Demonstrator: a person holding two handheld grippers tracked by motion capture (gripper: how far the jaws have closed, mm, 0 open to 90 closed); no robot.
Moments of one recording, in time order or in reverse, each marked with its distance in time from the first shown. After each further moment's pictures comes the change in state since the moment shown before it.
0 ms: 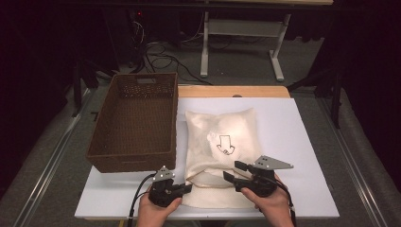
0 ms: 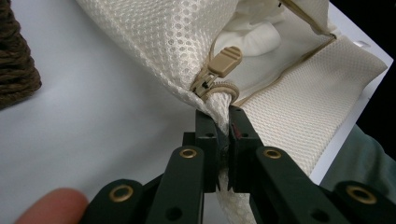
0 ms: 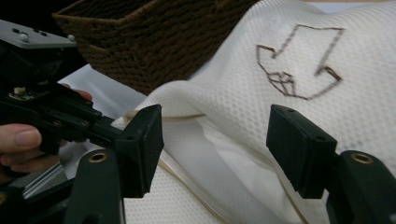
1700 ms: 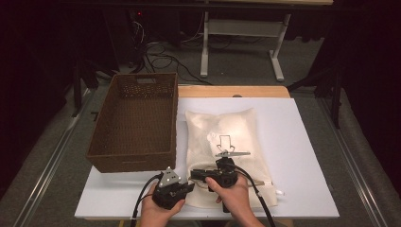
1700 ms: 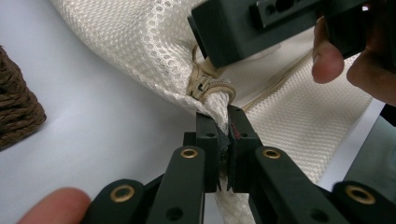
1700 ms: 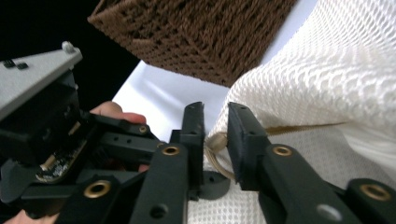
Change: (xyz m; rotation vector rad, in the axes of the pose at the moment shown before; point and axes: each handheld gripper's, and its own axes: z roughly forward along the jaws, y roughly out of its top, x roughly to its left) left arm -0.014 0.001 0.004 -0.017 0.077 0.141; right arm 0.033 0.009 0.090 0.188 0.241 0.344
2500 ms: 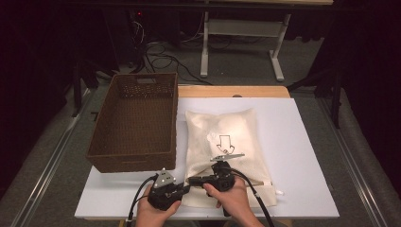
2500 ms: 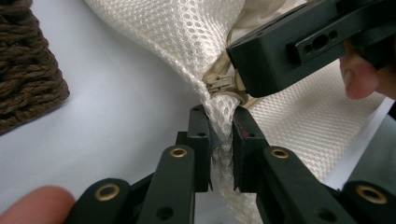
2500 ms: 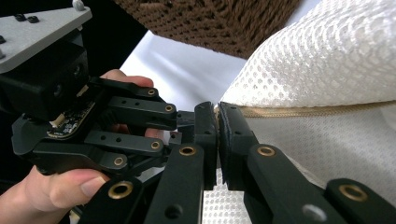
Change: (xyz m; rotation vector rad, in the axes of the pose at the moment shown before) left arm 0.009 -0.008 -0.007 0.001 0.005 -0.033; right arm 0.004 -0.007 0.007 0.099 0.030 -0.039
